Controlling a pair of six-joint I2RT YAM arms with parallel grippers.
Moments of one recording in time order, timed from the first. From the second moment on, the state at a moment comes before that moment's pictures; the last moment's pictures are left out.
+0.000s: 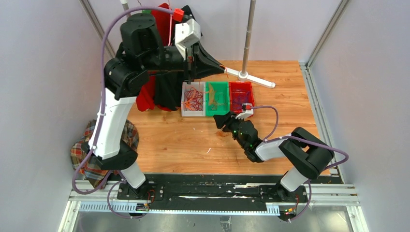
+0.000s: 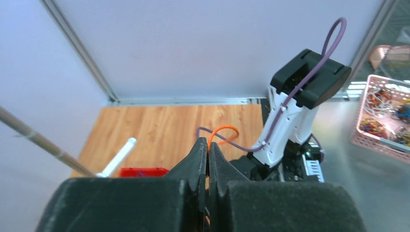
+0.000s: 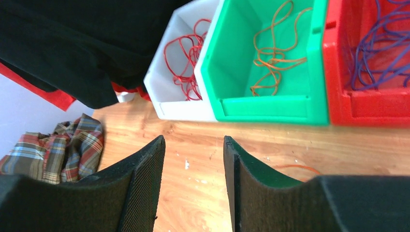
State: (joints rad) left arm -0.68 1.70 2.55 -0.93 0.85 0.15; right arm 0.77 1.59 0.42 1.10 0.29 0.70
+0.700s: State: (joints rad) left arm -0.68 1.52 2.23 -0.81 0.66 0.35; right arm 0.77 1.34 0.45 0.86 0.27 0.59
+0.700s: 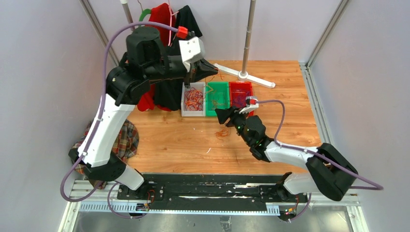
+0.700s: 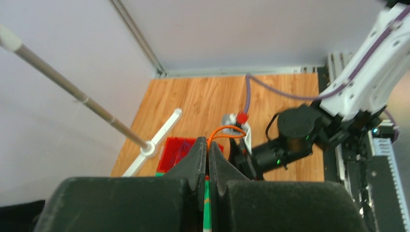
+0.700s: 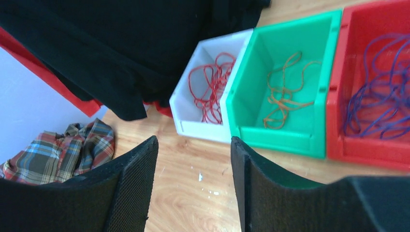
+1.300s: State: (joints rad) left arm -0.67 1.71 2.09 -0.74 0.46 0.52; right arm 0.64 1.19 0.48 0.61 0.31 0.54
